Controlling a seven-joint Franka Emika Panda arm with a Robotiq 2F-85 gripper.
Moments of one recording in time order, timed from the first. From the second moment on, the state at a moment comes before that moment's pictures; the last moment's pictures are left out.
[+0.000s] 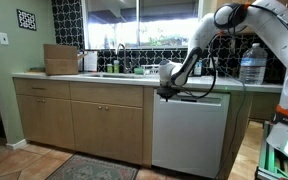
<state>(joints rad) -0.06 0.65 -0.06 -1.83 -0.85 2.62 1.63</state>
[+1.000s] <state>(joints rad) -0.04 0.34 -0.08 -2.07 -0.34 2.60 0.93</state>
